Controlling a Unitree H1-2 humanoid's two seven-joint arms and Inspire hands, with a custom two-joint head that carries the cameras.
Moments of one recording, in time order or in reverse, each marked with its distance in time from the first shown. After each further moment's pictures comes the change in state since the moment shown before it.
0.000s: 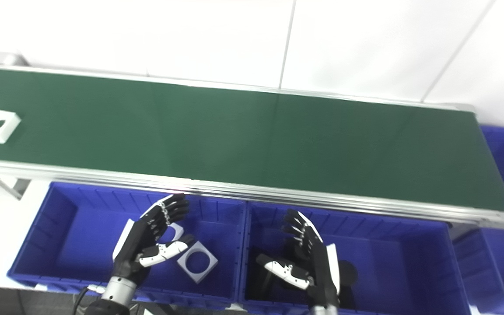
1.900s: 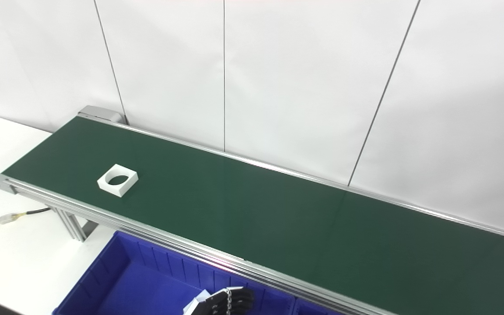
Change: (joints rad) left arm -0.018 -0.053 -0.049 0.117 0.062 -0.086 0.081; right arm -0.032 -0.056 -0.004 0.116 0.084 -0.004 0.024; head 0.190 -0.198
